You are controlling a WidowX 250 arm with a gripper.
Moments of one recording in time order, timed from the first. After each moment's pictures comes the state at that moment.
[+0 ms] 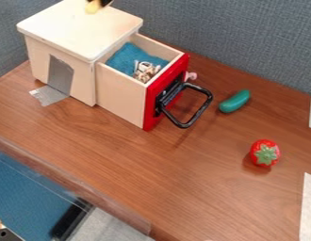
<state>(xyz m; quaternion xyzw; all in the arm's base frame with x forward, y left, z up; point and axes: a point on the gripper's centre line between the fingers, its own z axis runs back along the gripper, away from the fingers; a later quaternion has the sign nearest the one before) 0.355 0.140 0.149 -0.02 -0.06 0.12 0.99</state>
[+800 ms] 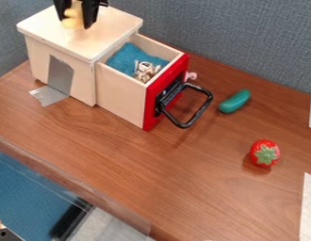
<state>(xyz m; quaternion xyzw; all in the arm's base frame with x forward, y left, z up) 0.350 0.167 0.116 0.01 -0.04 0.13 0.99</state>
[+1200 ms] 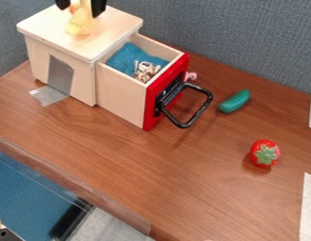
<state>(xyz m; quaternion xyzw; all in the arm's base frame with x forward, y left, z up) 0.355 0.162 0.143 0.00 -0.05 0.10 0.99</state>
